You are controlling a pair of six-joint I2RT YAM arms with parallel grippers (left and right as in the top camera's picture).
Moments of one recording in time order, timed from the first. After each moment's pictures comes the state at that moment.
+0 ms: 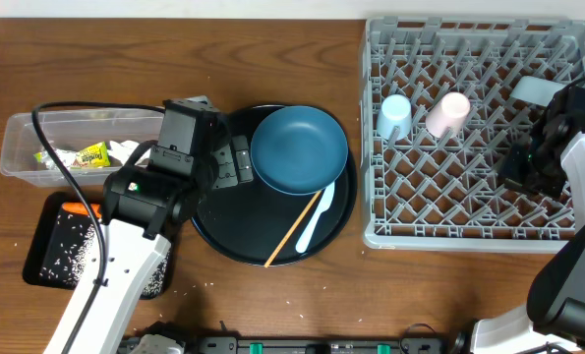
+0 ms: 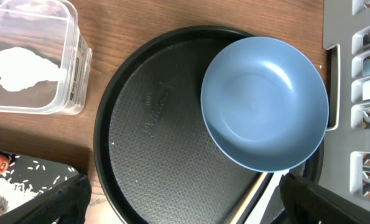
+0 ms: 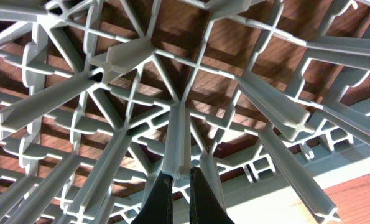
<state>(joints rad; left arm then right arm) -0.33 1.23 1.23 -0.97 -0.11 -0.46 -0.34 1.74 1.31 -1.04 0.03 0.16</state>
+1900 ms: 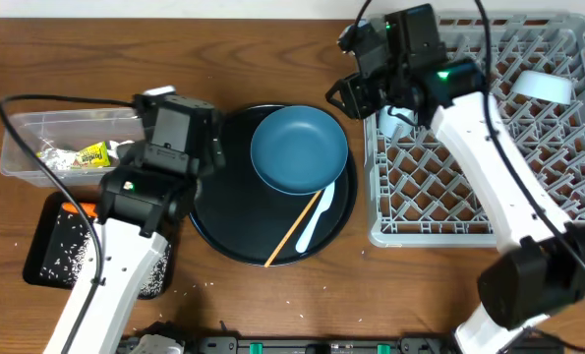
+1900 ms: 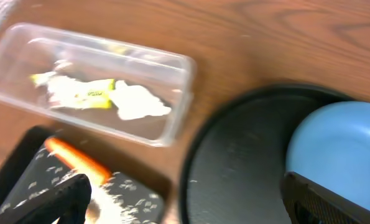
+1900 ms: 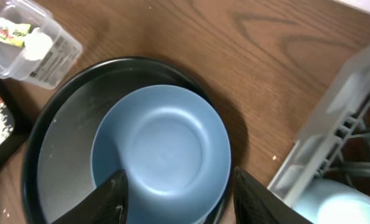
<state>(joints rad) -0.29 1.23 1.23 -0.95 -0.48 -0.48 0.34 1.83 1.72 -0.80 -0.36 -0.09</state>
